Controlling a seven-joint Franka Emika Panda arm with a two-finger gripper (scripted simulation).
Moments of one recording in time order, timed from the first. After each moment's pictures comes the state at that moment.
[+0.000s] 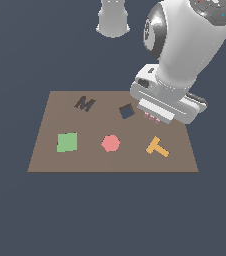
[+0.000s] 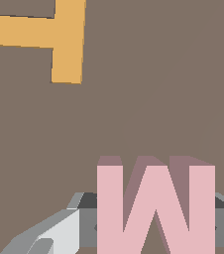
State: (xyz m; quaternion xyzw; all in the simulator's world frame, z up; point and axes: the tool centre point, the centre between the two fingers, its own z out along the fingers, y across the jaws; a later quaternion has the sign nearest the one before) arm -0.043 0.145 0.031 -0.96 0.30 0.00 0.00
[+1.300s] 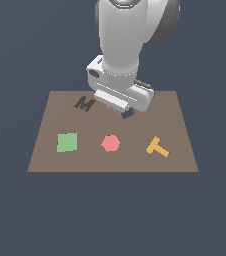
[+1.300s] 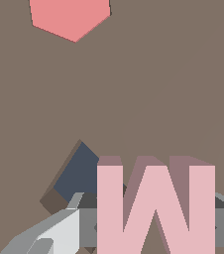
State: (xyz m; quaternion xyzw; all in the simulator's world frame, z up) arm -0.076 0.017 0.037 -0.97 0.26 0.00 0.00
